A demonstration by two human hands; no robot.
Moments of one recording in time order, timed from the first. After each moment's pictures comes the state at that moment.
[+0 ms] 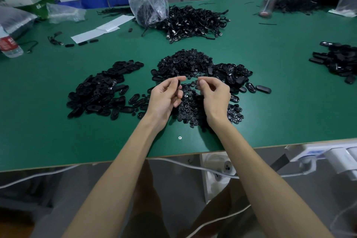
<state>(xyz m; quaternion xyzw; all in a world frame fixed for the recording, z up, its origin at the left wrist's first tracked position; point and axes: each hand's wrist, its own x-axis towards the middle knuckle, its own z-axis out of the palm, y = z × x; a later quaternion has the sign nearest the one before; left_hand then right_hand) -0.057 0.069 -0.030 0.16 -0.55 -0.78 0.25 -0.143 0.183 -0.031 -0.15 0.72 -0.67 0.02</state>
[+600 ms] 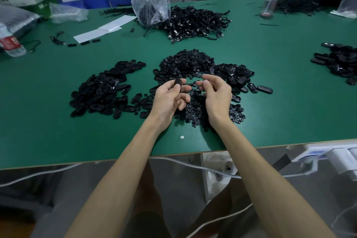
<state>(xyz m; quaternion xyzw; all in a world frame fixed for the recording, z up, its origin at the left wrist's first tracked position) -0.055 0.077 -0.026 0.18 -0.55 -0.78 0.24 -0.141 0.182 -0.031 -0.15 0.70 -0.70 0.04</state>
